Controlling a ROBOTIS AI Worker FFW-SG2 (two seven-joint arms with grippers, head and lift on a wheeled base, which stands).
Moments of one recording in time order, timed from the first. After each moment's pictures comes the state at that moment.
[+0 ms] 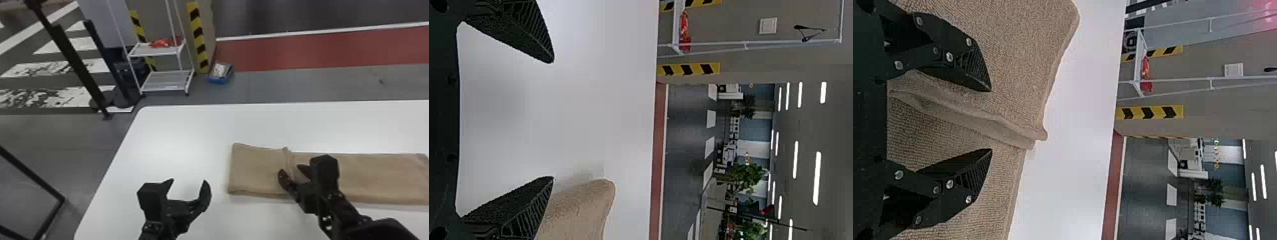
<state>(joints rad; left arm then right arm) 0.48 0.00 0.07 -1.90 0.05 0.20 -0.06 0.01 0.00 0.28 -1.40 0.02 0.29 0.10</state>
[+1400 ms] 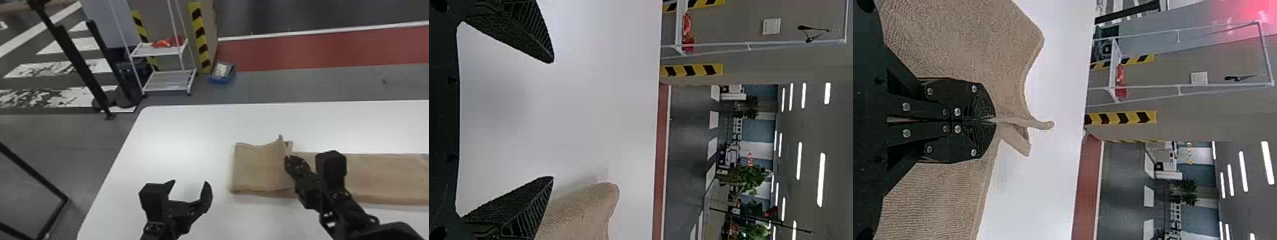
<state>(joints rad) 0.49 0.00 0.07 -1.90 0.05 0.20 -0.06 0.08 0.00 0.28 -1.56 0.01 0.27 0.11</state>
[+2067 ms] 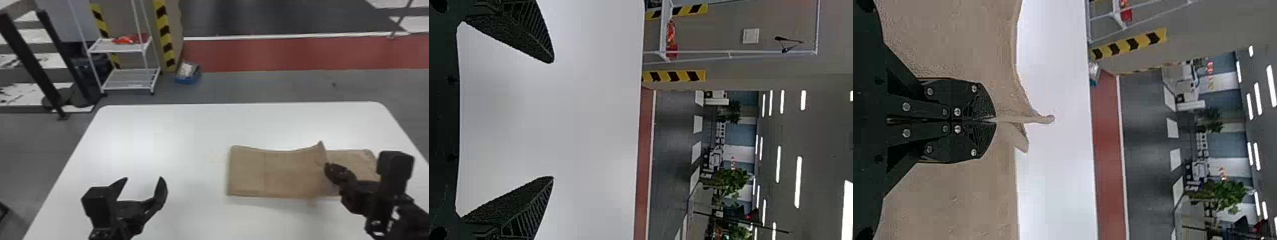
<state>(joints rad) 0.49 0.00 0.09 -1.91 0.06 0.14 -0.05 0.23 -0.01 -0.16 -1.88 -0.02 0.59 0.28</state>
